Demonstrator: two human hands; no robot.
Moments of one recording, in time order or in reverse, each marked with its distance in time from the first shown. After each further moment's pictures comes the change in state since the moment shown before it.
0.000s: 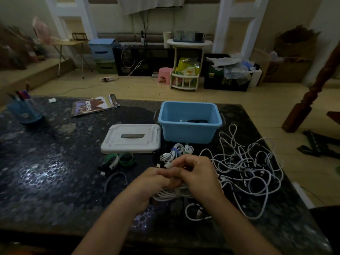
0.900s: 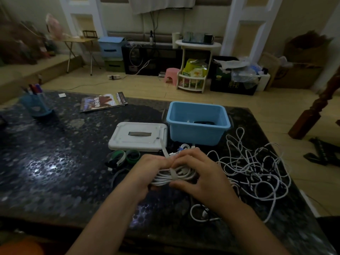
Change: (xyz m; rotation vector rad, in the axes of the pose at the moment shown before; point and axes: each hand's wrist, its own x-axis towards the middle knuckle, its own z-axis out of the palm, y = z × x) left_hand -0.009 0.020 -0.021 -0.097 0.117 0.039; right_hand -0.003 0.003 -0.012 -0.519 -0.125 -0.517
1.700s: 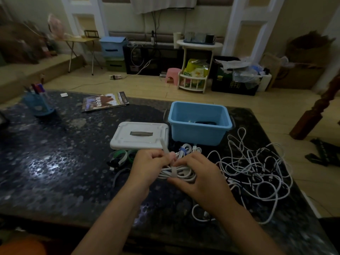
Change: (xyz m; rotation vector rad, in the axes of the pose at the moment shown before) left_hand 0.006 -0.004 0.003 0.047 0.226 0.253; right_hand -0.001 -0.007 0.012 -0.073 0.049 0.042
